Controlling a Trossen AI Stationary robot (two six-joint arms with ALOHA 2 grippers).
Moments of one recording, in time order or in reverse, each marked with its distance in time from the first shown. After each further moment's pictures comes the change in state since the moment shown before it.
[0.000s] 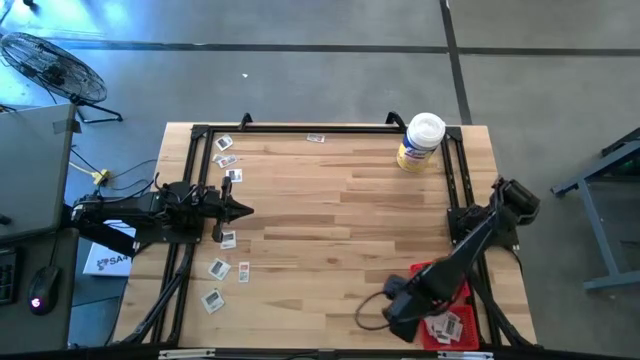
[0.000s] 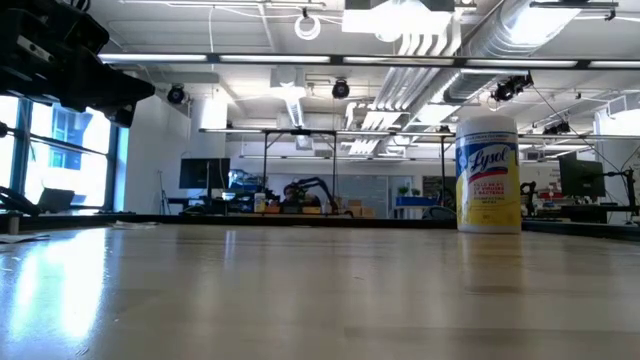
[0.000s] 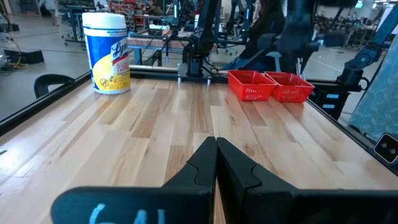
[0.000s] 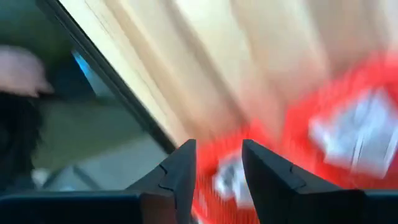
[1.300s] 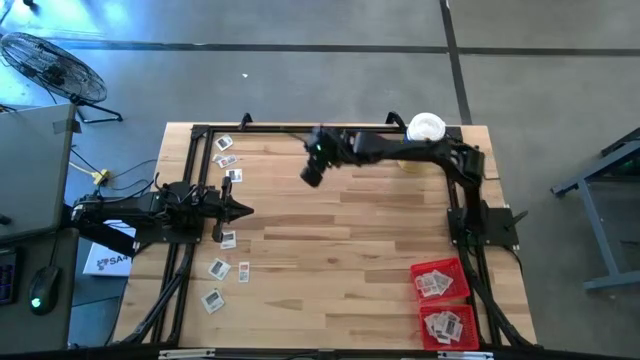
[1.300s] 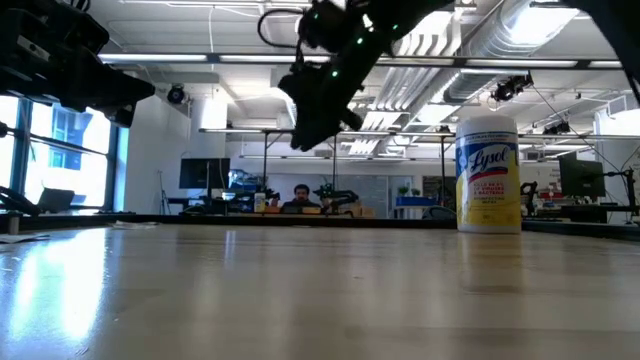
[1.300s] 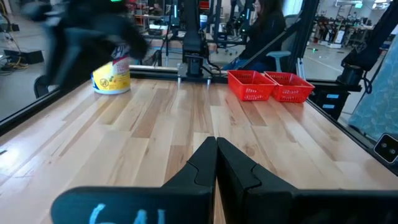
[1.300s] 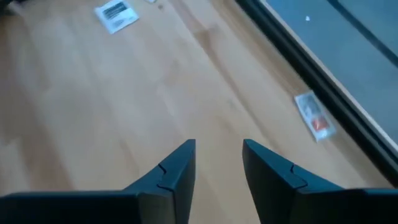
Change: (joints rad) left arm 0.000 0.000 0.000 0.000 0.000 0.000; right arm -1.015 0.263 0.262 0.567 0.360 -1.127
